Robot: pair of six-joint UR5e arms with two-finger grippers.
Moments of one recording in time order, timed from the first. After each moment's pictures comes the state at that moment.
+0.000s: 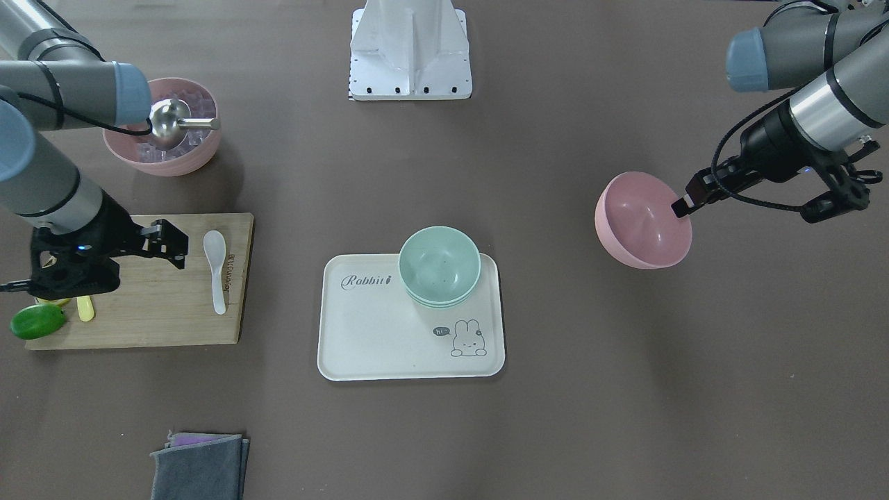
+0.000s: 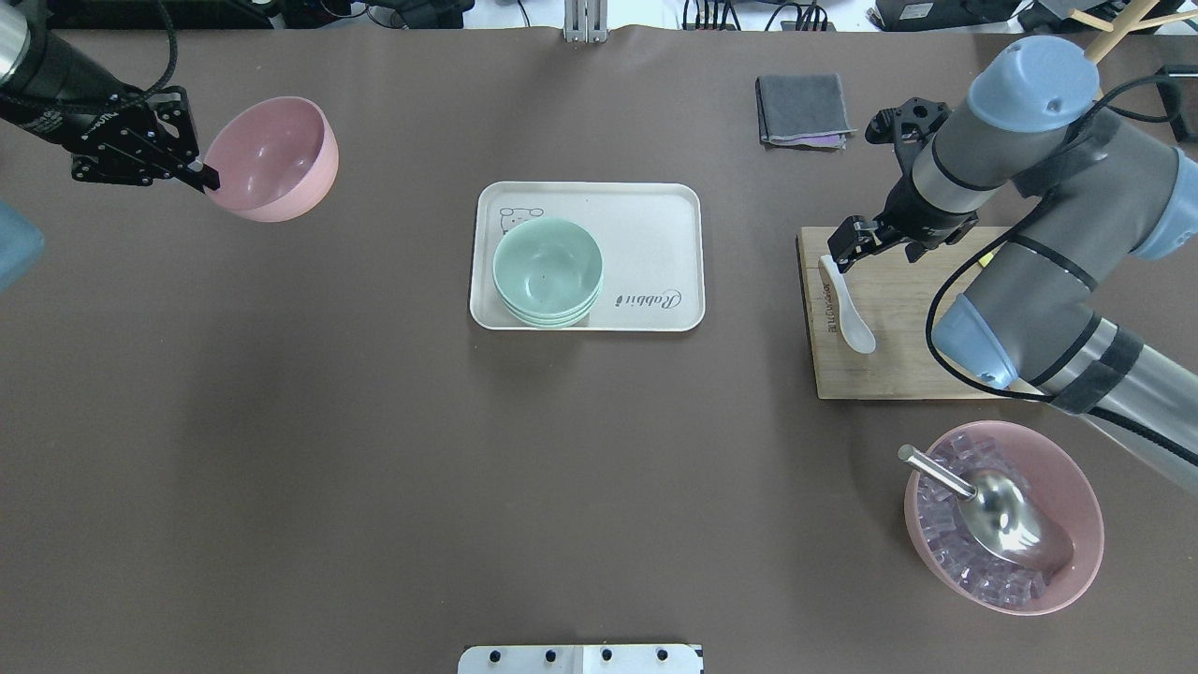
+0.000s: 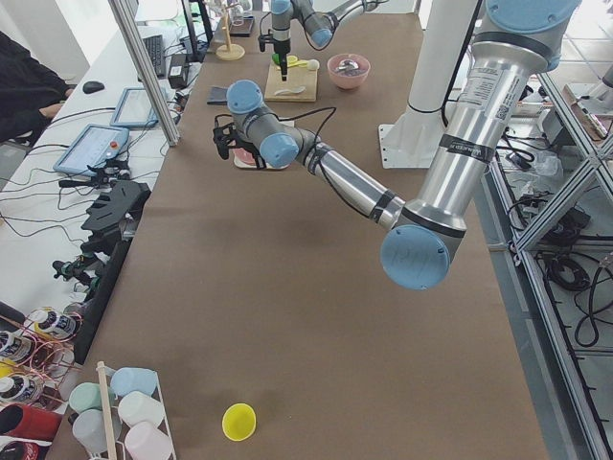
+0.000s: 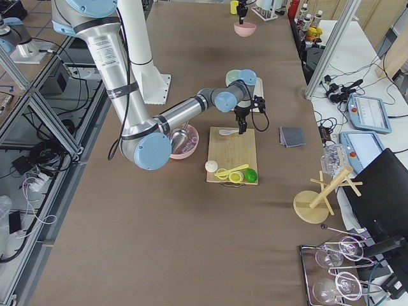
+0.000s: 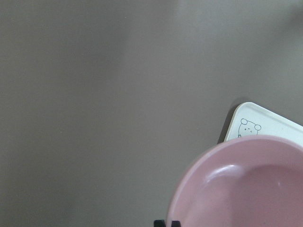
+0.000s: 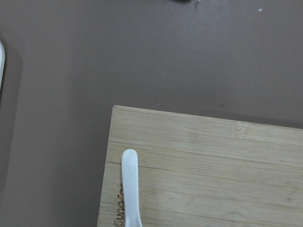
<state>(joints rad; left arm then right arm) -1.13 -1.92 -1.80 -1.81 -2.48 -1.22 0.87 -1.18 1.63 -1.44 2.12 0.71</state>
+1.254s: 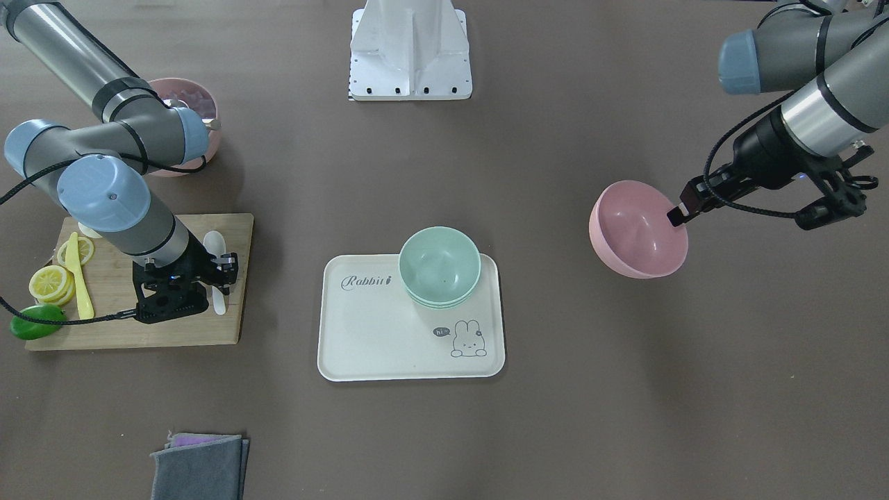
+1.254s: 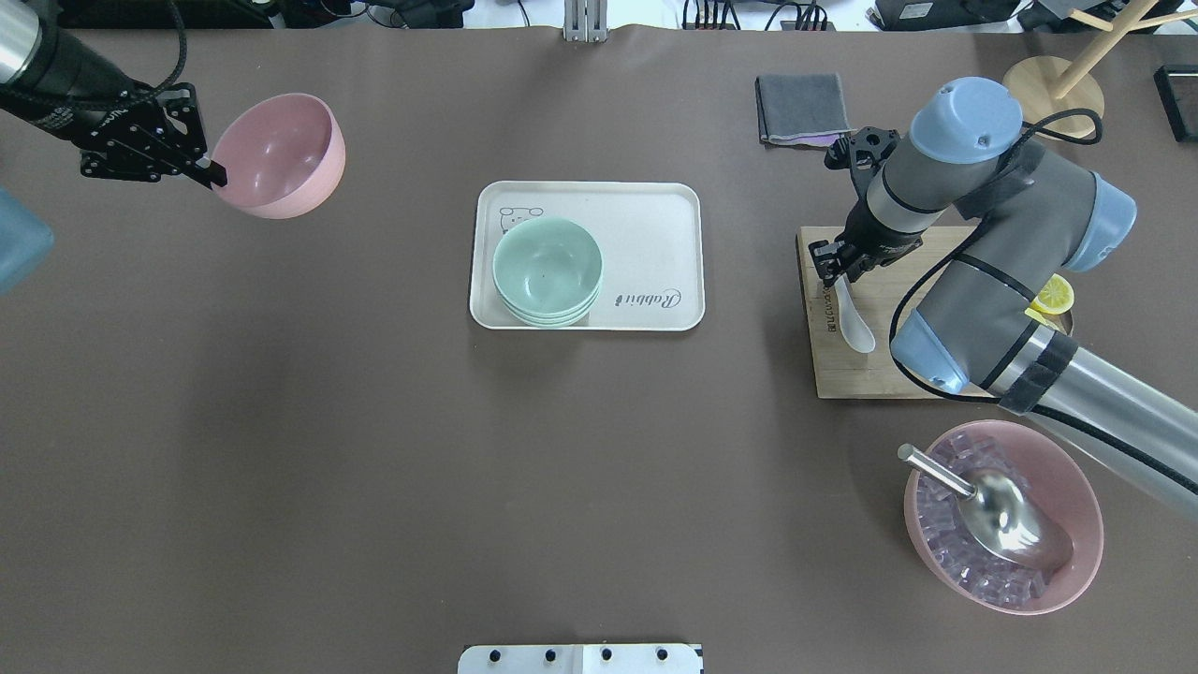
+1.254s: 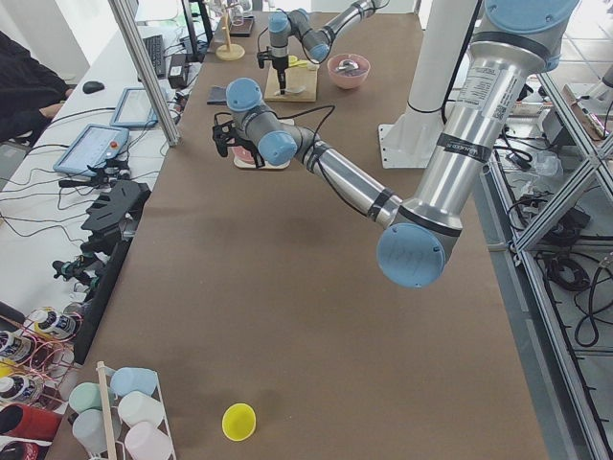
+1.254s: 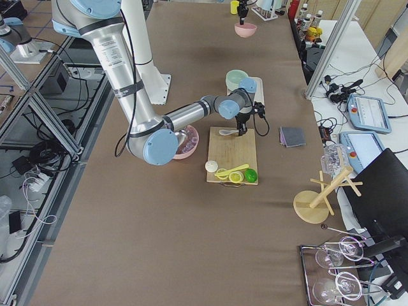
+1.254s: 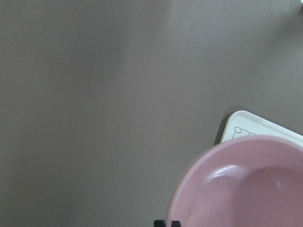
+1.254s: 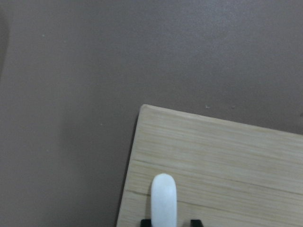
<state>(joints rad) -1.13 -1.92 -1.80 -1.81 -2.47 -1.22 0.83 -1.13 1.49 -1.33 2.11 0.72</state>
